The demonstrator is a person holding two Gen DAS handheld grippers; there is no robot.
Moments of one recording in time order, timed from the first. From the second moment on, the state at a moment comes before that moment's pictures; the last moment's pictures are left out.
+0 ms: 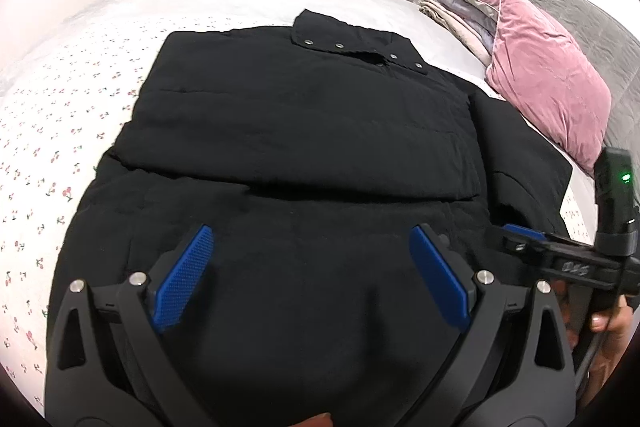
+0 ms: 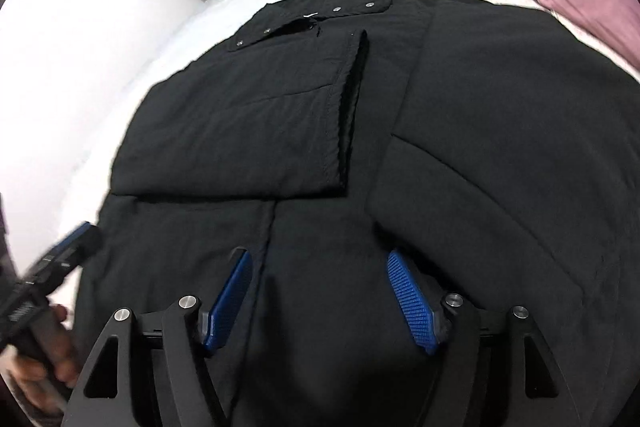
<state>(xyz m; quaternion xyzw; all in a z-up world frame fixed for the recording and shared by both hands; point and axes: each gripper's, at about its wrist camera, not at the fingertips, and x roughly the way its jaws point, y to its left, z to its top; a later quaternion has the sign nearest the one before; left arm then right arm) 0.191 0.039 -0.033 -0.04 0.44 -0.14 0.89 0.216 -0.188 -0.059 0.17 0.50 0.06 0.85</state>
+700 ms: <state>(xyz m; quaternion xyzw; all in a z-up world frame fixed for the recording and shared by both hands) 0.149 -0.202 -0.040 0.24 0.37 -0.30 0.85 0.113 -0.383 -0.037 0.43 0.39 -0.08 0.81</state>
